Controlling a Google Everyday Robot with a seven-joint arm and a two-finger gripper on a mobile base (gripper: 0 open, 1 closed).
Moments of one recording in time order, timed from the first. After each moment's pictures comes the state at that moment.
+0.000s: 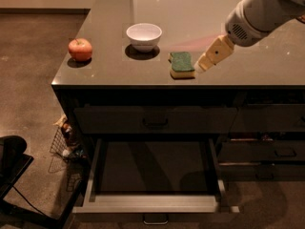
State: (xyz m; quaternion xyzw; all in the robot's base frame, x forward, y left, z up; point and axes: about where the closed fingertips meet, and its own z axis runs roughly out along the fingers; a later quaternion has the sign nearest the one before) arm 0.601 -0.192 0.962 -0.36 0.87 -0.04 0.33
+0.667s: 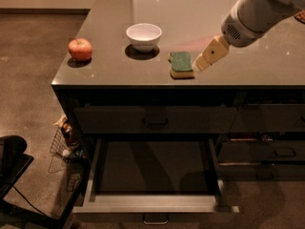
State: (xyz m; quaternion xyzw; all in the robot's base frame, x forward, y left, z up) arm 0.612 -0.191 0.948 -0.33 0.89 -0.04 0.30
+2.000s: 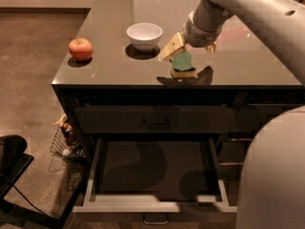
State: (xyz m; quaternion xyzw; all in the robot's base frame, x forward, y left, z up) arm 0.703 -0.134 0.875 -0.12 0.97 0.07 0.20
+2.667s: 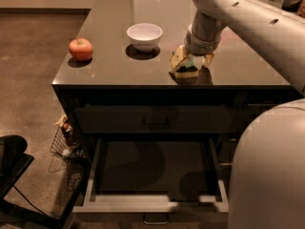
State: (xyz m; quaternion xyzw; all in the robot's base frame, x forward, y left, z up) arm 0.703 -0.154 0.834 -0.11 0.98 0.02 0.17
